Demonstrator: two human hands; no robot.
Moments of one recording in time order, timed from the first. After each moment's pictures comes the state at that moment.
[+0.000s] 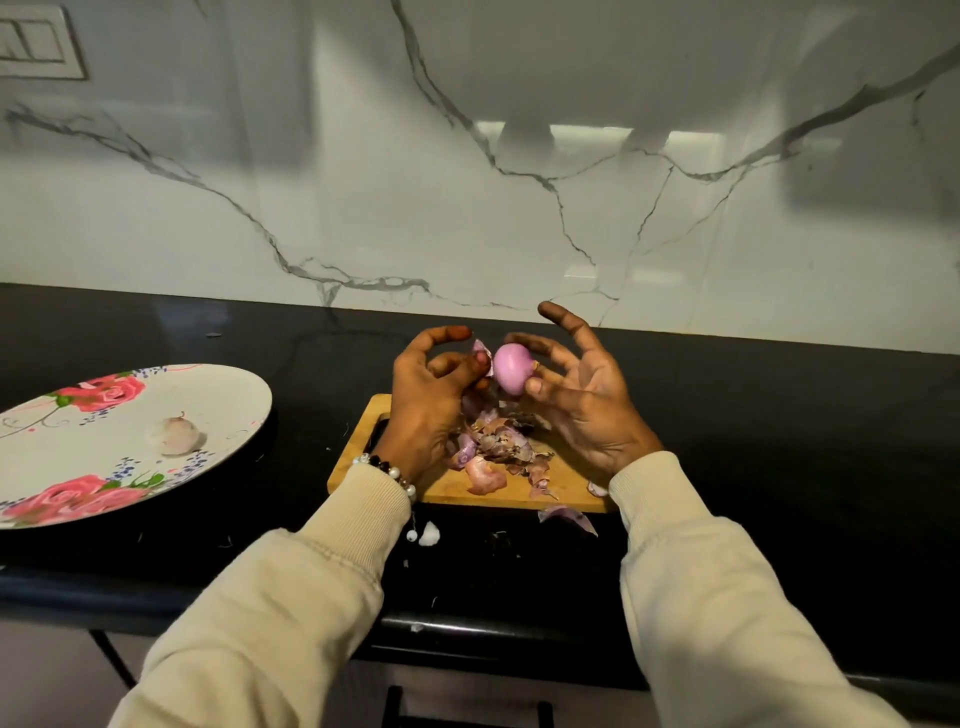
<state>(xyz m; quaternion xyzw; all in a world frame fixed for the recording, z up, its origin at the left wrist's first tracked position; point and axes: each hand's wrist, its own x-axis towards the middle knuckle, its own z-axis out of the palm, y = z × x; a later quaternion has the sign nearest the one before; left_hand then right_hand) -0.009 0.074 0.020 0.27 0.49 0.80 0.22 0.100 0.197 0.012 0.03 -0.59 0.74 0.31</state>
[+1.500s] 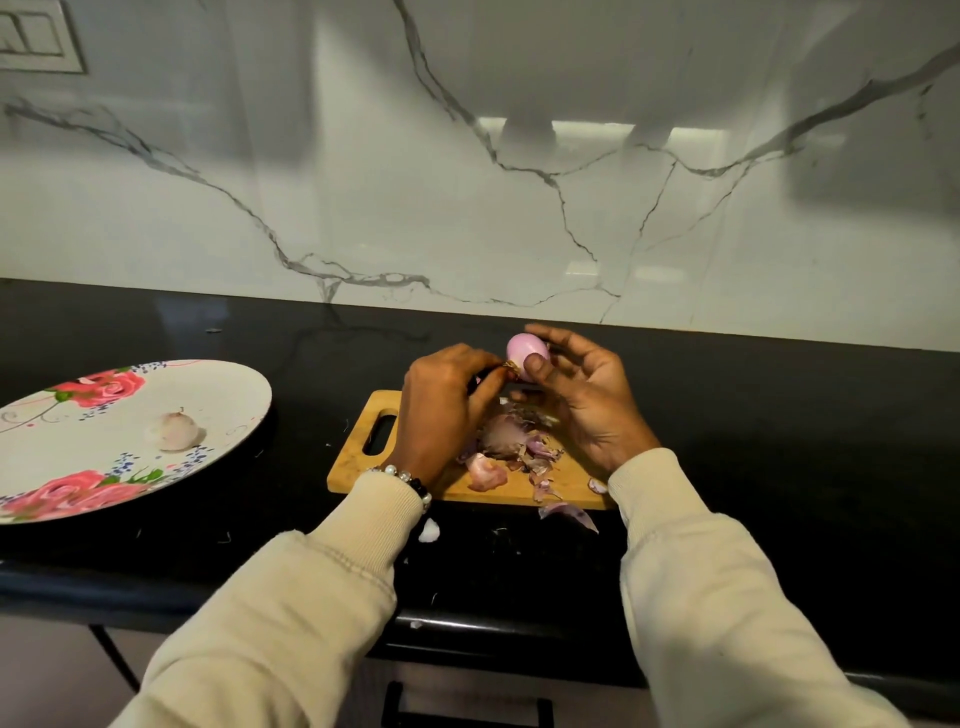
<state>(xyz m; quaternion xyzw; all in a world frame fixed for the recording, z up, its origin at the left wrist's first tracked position) -0.022 0.079 0.002 0.53 0.65 0.48 -0.26 0.097 0.190 0.015 -0.06 -0.57 0.74 0.36</state>
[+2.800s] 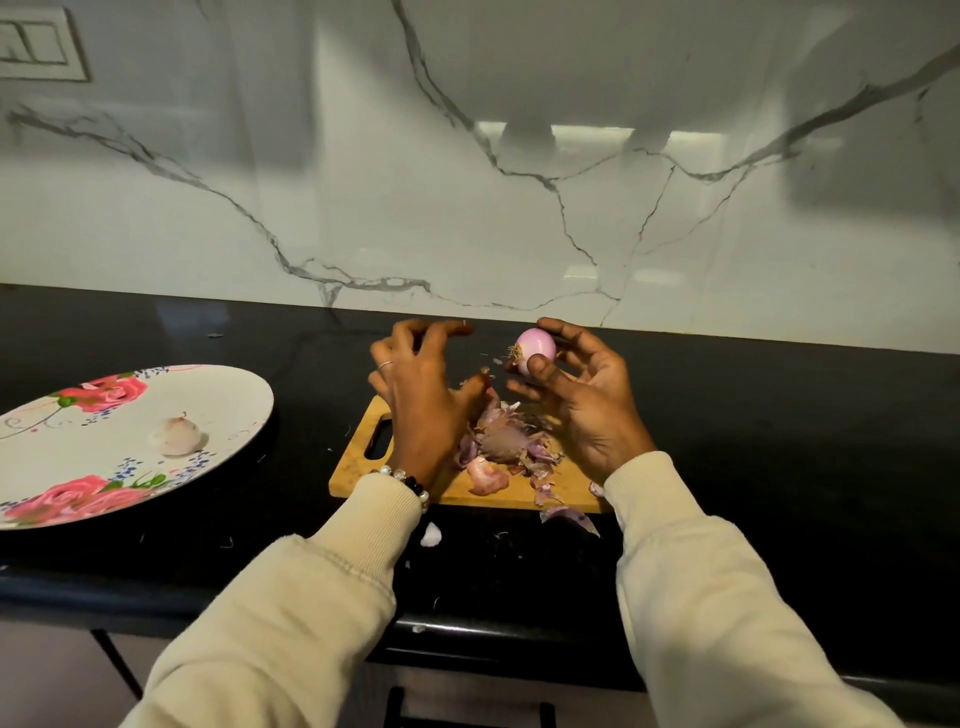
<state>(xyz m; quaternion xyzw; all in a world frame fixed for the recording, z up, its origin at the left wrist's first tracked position) -0.019 0.076 0.008 0.36 0.76 0.51 -0.20 0.095 0.188 0.016 -0.07 -0.55 0.73 0.40</state>
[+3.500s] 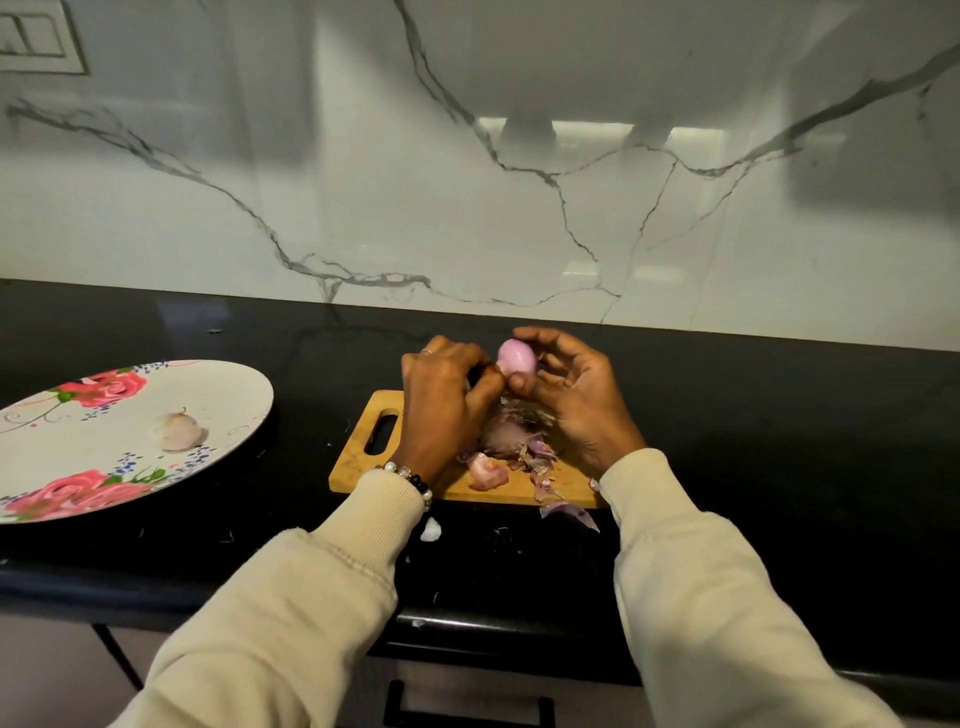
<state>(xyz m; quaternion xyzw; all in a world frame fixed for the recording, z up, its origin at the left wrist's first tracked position) -0.014 0.076 0.007 0.48 0.69 0.49 -0.22 0.092 0.189 0.009 -0.06 -0.67 0.64 0.37</state>
